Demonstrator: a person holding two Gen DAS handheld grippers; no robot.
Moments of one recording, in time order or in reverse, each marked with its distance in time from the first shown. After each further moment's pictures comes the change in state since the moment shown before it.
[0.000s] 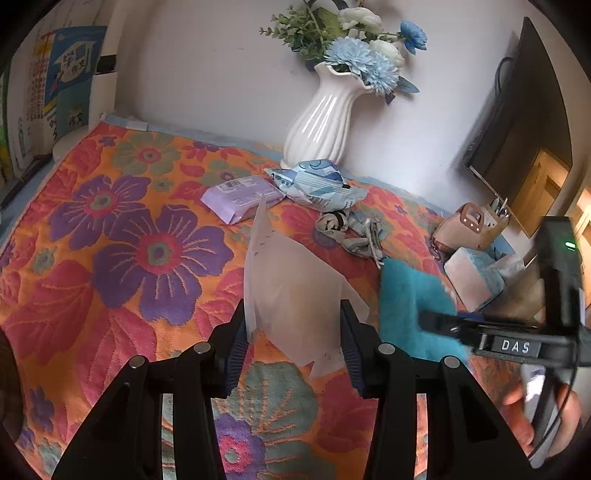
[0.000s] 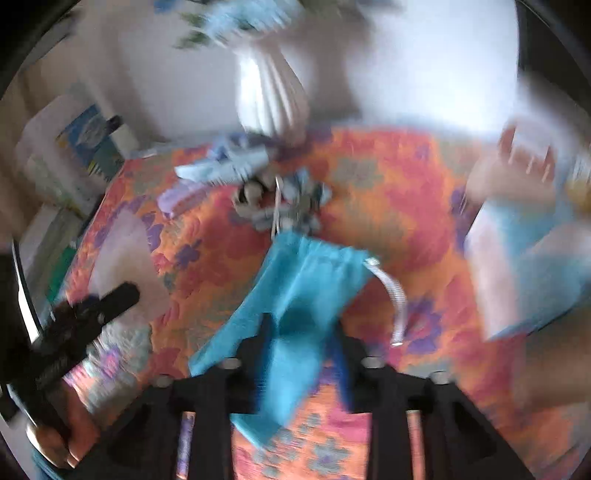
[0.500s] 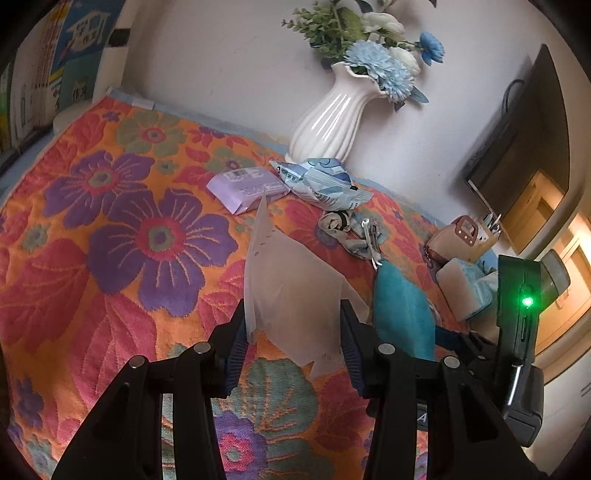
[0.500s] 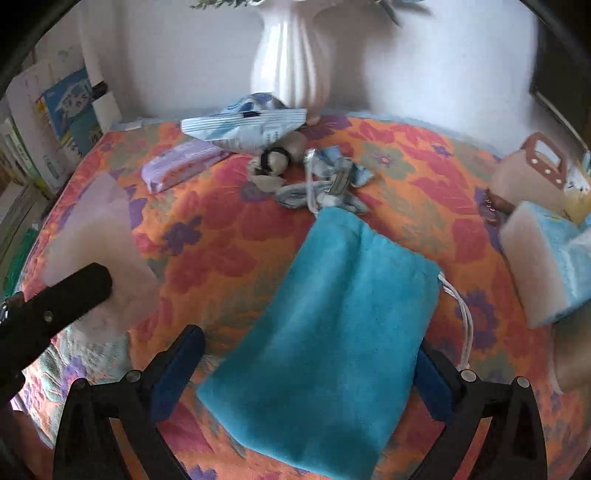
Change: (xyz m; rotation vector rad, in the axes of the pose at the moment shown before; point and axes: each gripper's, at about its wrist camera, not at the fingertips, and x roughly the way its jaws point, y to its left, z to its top) left arm 0.004 0.019 0.001 -0.102 0.028 -0.065; right arm 0.041 0.058 -0.013 -0.092 -0.056 -0.195
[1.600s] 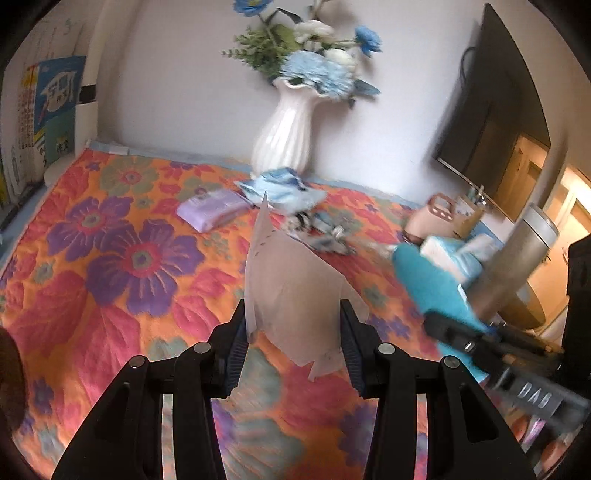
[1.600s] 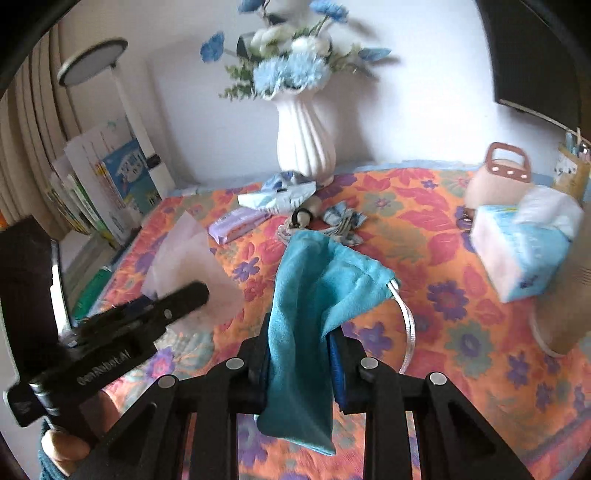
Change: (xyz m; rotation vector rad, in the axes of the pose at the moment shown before) left arm -0.027 -0.046 -0.022 0.178 -0.064 0.020; right arm -0.092 -0.026 -0.039 0.097 -0.239 0.204
